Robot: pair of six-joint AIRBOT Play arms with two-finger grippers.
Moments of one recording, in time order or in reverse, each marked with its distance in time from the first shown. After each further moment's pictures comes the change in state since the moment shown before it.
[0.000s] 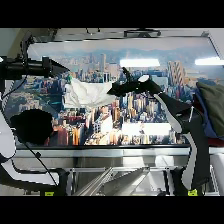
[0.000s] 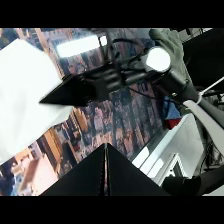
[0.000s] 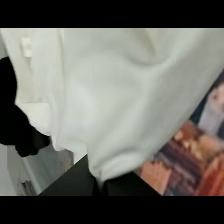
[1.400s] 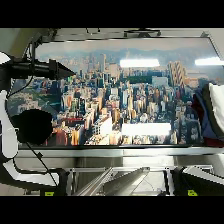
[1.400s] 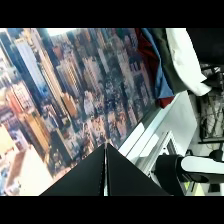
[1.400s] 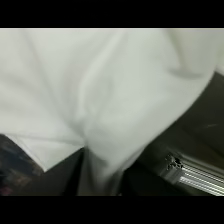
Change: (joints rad) left arm -0.069 -0.002 -0.002 0.008 -0.046 0.000; right arm -1.419 0.774 -0.513 -1.069 0.518 0.446
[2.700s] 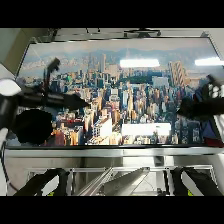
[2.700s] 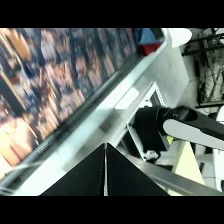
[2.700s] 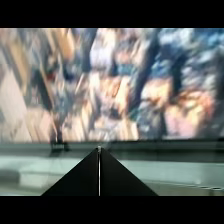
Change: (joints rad) left arm -0.204 0.527 -0.651 0.057 0.111 -0.001; right arm 0.958 0.452 -0.331 0.322 -0.122 0.040
